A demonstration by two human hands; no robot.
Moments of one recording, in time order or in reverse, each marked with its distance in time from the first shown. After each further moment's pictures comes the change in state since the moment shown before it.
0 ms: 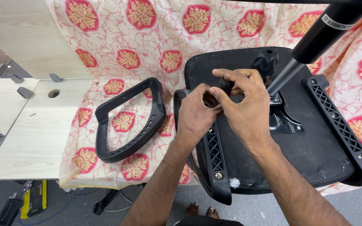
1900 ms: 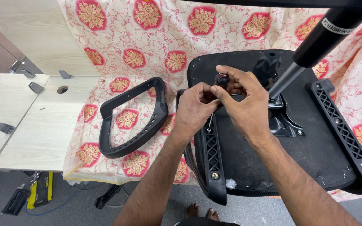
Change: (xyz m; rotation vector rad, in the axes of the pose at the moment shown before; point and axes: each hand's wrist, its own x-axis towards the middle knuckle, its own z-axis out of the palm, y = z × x) left_hand 0.009 -0.013 0.008 -0.234 -0.074 -0.040; right_hand 0.005 0.036 -0.003 0.216 -0.070 -0.007
